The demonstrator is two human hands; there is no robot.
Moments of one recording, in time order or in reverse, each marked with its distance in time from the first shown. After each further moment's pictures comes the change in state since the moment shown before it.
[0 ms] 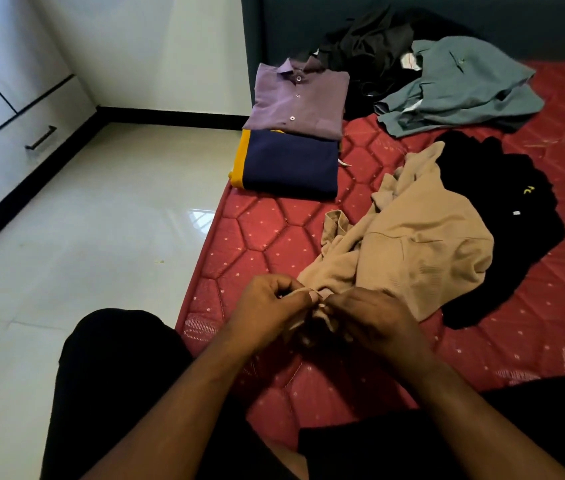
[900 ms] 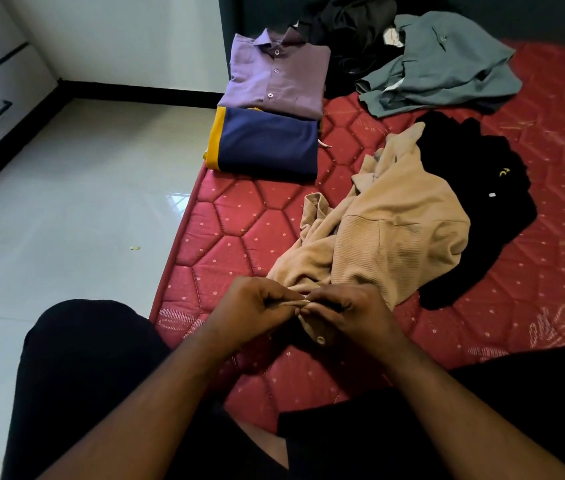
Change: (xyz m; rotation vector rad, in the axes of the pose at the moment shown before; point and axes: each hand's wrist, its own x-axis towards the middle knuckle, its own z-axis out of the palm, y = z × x) left_hand 0.009 -0.029 0.001 0.303 -0.163 0.480; right_hand -0.014 0.015 0.018 0.254 -0.031 0.304
